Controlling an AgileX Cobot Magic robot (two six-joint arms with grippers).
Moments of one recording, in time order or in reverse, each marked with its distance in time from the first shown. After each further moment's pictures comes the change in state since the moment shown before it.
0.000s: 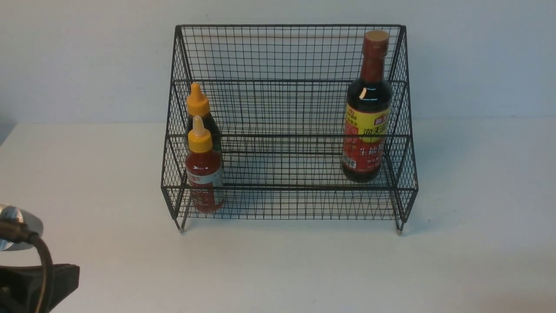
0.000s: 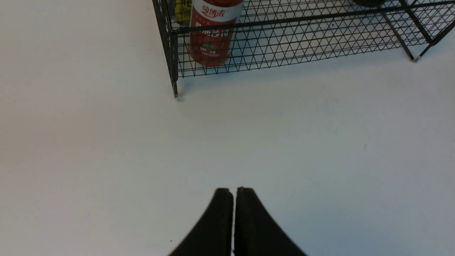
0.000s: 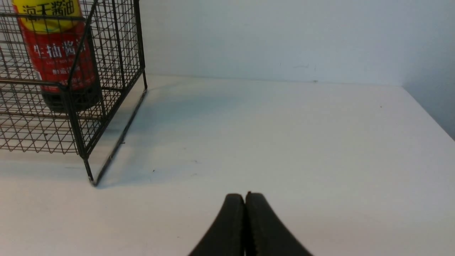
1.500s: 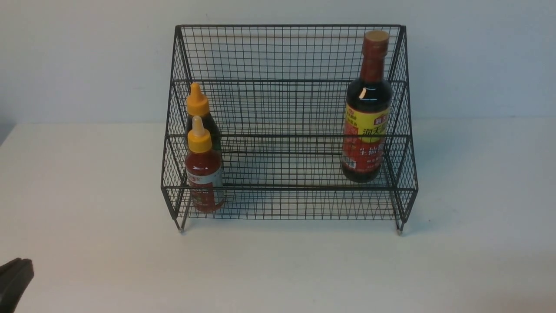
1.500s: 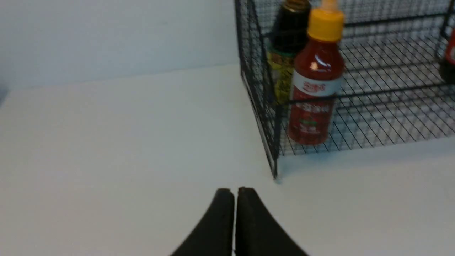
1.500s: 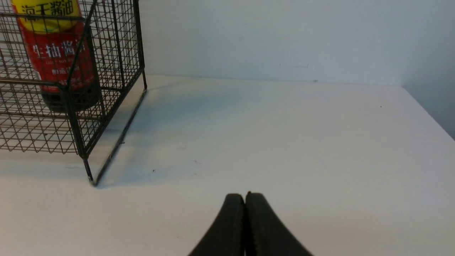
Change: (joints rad) right arm 0.000 0.000 0.000 0.000 0.000 0.001; left arm 0.184 -0.372 0.386 0.179 -0.436 0.009
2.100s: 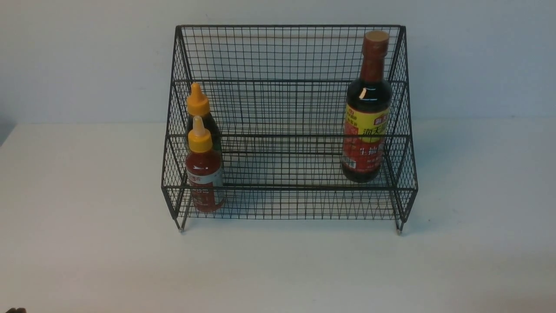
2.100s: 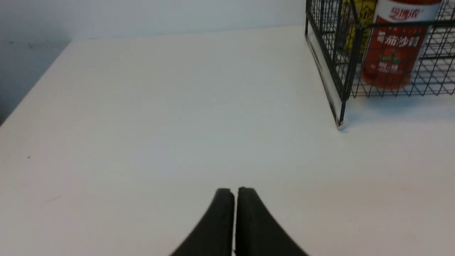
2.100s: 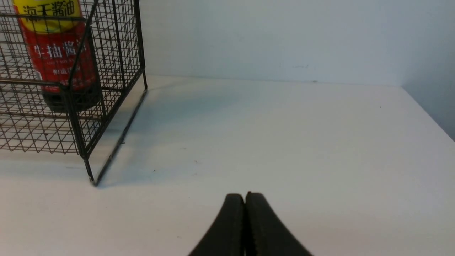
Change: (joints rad) right arm 0.000 0.000 0.000 0.000 0.001 0.000; left arm 0.118 -0.186 0.223 -0.003 0.019 0.037
